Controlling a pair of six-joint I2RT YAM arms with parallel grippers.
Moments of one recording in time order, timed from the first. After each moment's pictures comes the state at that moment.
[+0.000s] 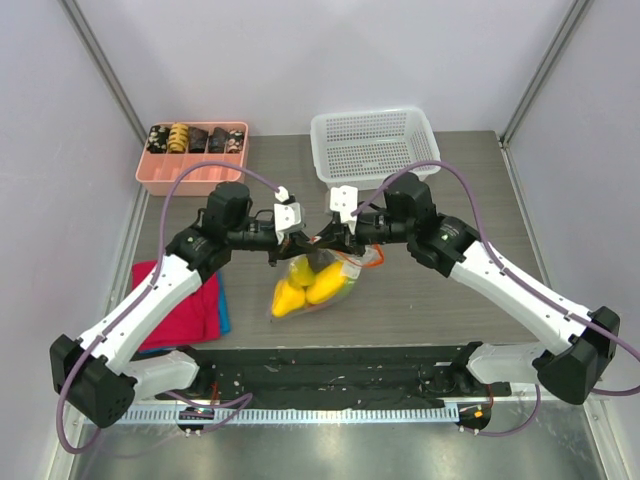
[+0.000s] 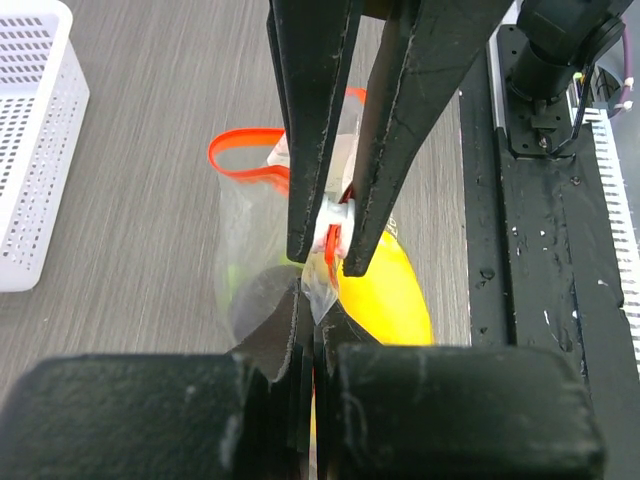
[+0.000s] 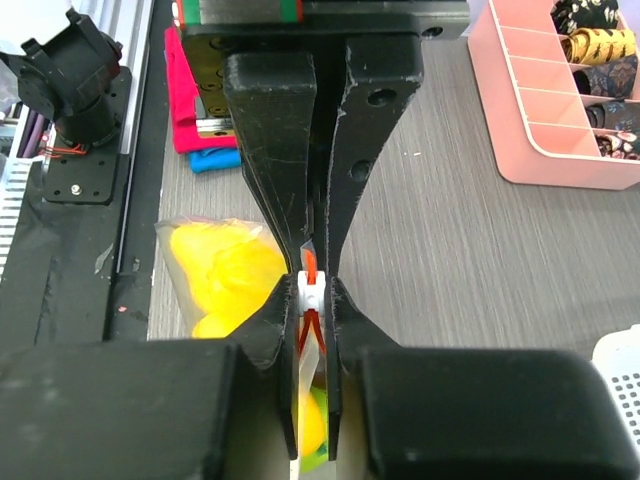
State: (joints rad) left arm -0.55 1.15 1.05 -0.36 0.85 0.45; right arm 0.76 1.24 1.21 -0.30 -0.66 -0.43
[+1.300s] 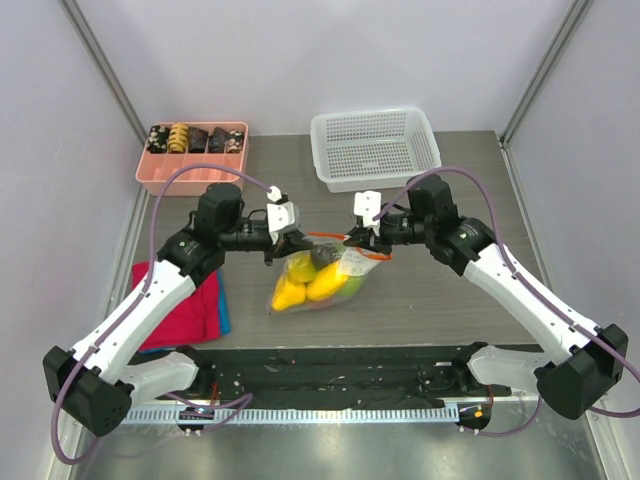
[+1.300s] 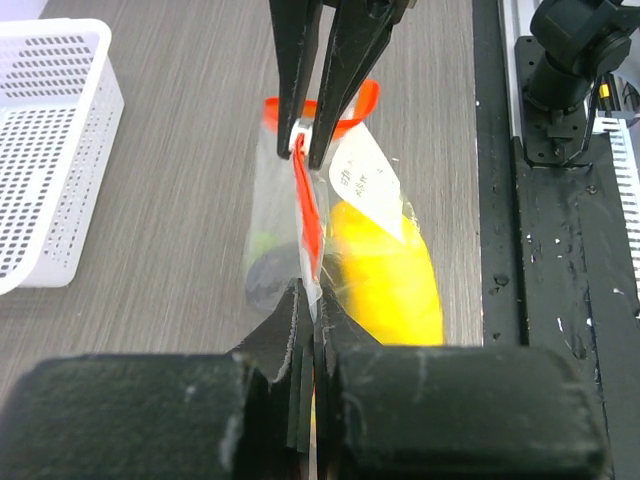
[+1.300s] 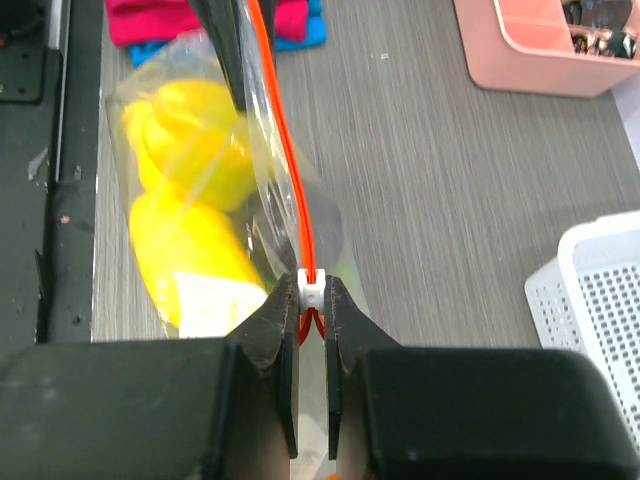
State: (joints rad) left arm -0.53 1.10 1.05 -0.36 0.83 0.44; right arm 0.57 1.17 1.11 -0.43 -0.70 -0.62
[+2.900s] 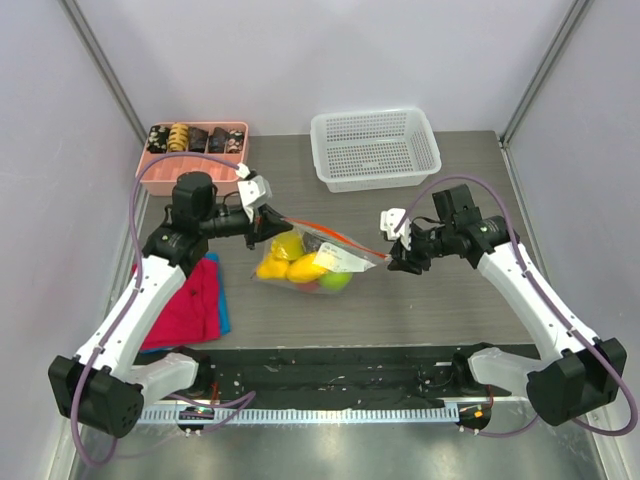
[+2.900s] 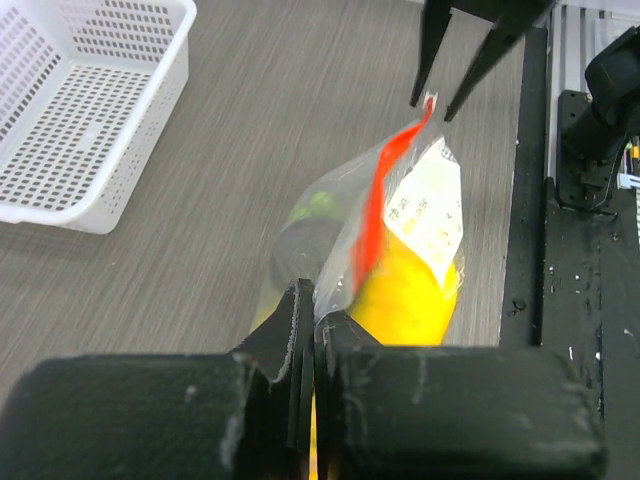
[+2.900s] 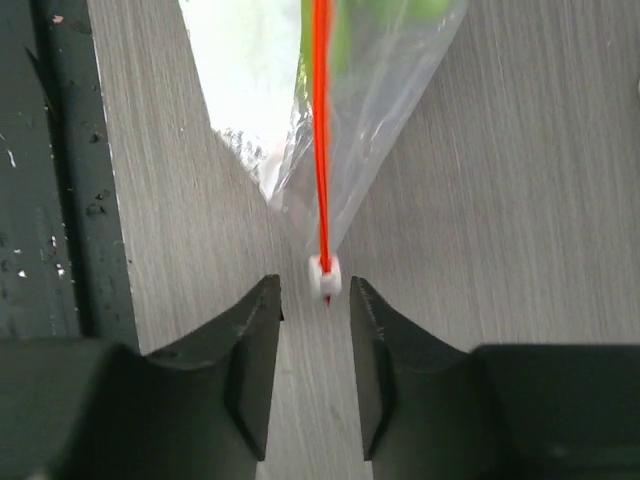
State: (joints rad) left arm -0.32 1.10 1.04 -0.30 0.92 0.33; right arm 0.32 1.14 1.05 -0.87 -0.71 -0.95
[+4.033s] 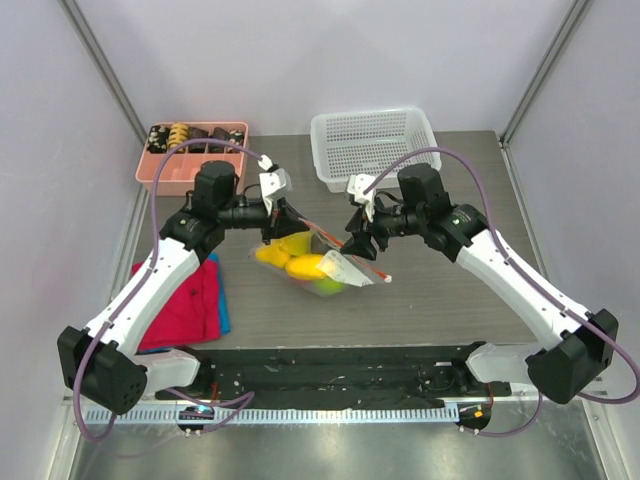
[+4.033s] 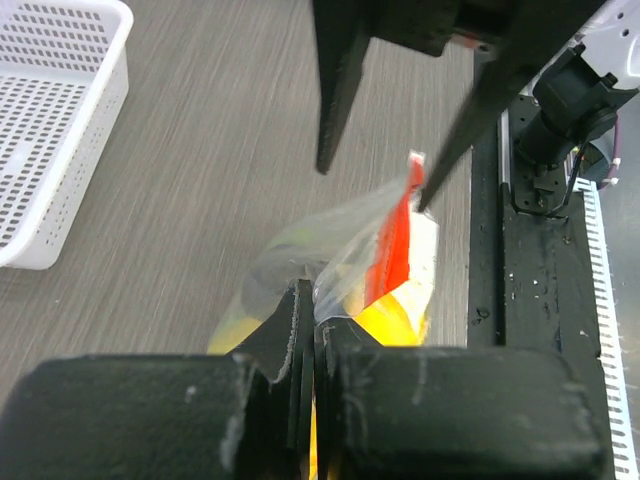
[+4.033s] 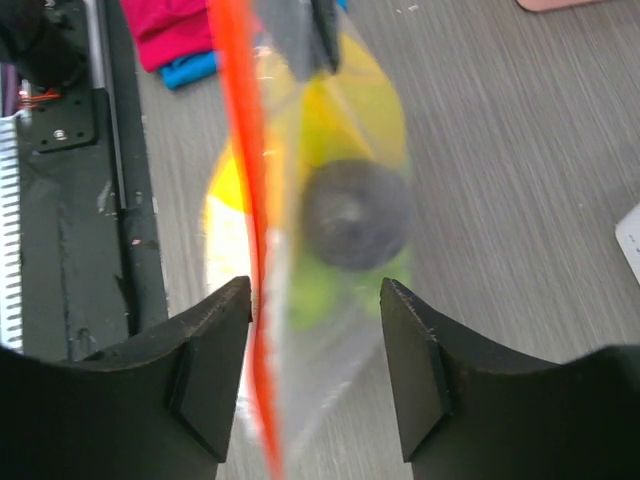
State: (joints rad) left arm -0.42 1.23 1.14 -0.32 0.93 0.29; right arm 0.57 1.25 1.21 -0.54 -0.69 -0.41
